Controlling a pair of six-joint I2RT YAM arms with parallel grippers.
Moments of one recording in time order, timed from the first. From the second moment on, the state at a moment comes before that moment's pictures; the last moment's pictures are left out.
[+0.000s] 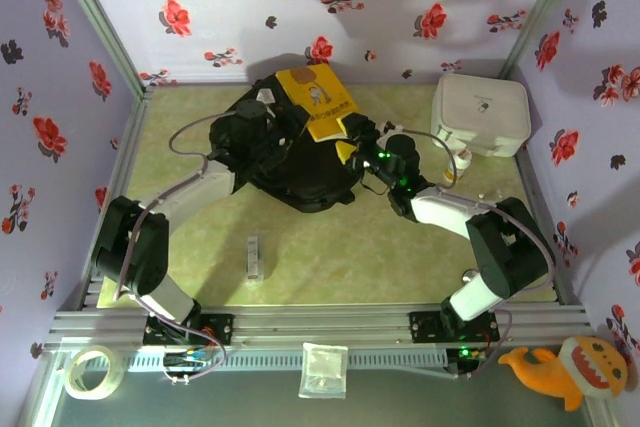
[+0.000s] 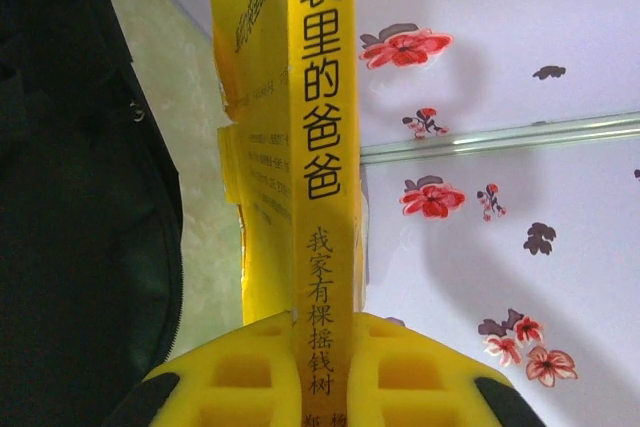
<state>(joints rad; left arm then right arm) -0.56 1.61 1.13 0.26 0.20 -1.28 0.52 1.57 0.78 0.74 -0.24 1.64</state>
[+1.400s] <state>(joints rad) -0.63 1.46 1.27 -0.39 0.14 -0.46 0.32 1.21 0.81 0.08 -0.11 1.20</state>
